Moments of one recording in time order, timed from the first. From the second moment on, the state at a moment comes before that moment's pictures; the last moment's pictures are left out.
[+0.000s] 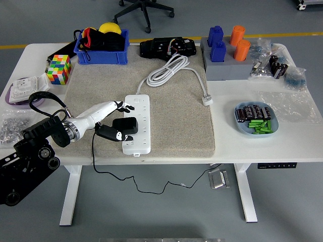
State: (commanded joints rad) left arm -0.47 0.38 -0.84 -1.30 1.73 -0.08 0.13; right arm -0.05 -0.20 1.50 0.42 -1.49 0.08 -0.25
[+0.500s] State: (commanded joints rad) left arm -0.52 0.34 -0.80 -1.21 1.73 -0.04 0.14; right arm -0.05 -0.20 1.50 0.42 -1.49 0.08 -0.25
